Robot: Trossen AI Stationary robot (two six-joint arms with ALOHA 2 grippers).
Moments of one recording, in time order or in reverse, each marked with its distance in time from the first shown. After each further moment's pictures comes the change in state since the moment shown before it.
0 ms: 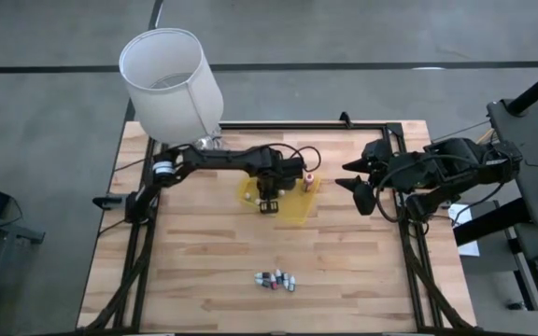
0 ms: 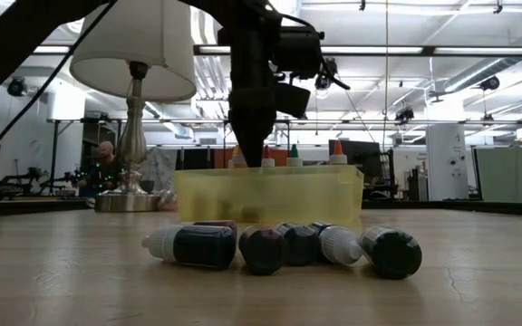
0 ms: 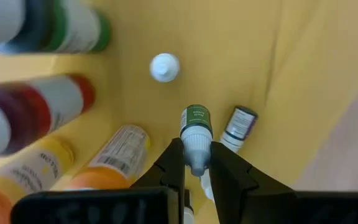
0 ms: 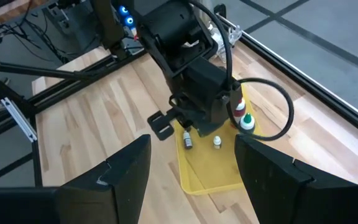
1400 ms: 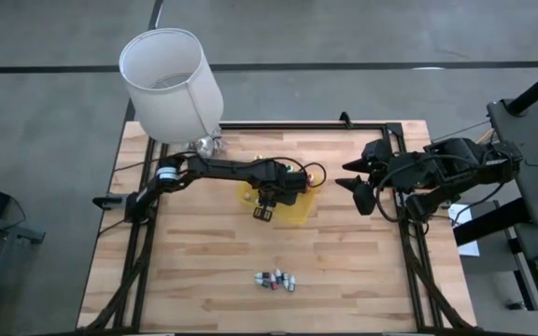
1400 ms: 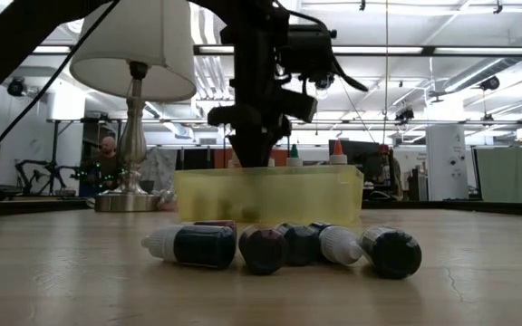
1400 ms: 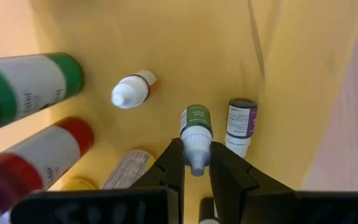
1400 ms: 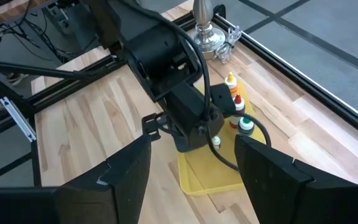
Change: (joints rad) left arm -0.071 0.039 -0.001 0.016 -0.117 0.280; right arm 0.000 0.000 0.000 0.000 0.002 -0.004
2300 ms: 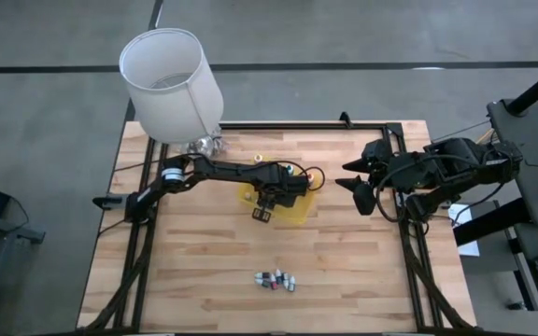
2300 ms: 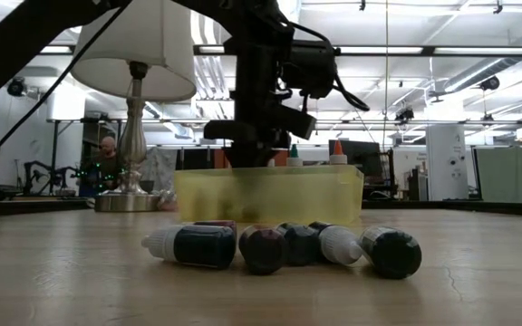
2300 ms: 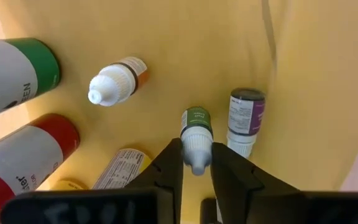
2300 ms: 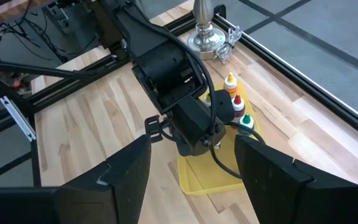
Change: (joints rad) left arm 0.002 0.054 0.008 -0.026 -0.018 0.014; right arm 0.000 0.000 0.000 0.000 -0.001 -0.005
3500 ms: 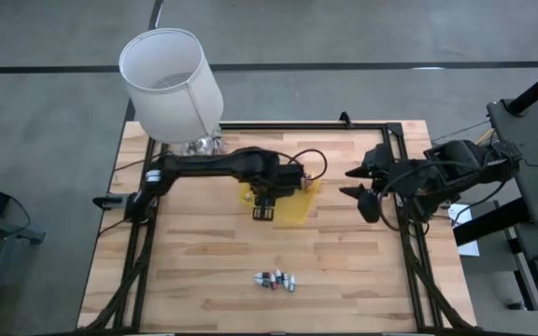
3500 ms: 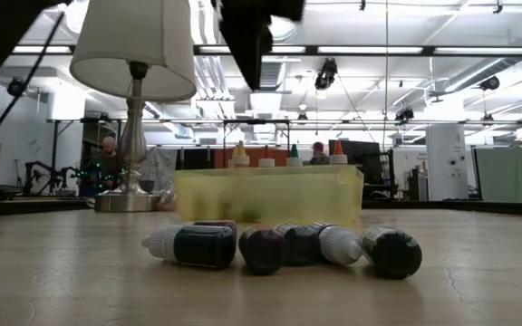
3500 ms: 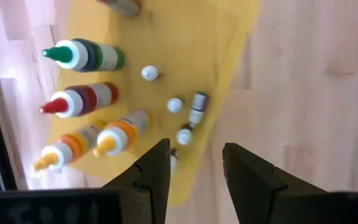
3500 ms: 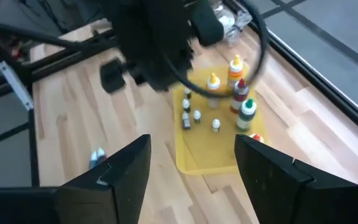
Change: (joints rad) left arm -0.080 -0.147 0.339 -0.320 0.013 -0.325; right arm 0.045 0.000 -0.005 -0.063 -0.036 -0.030
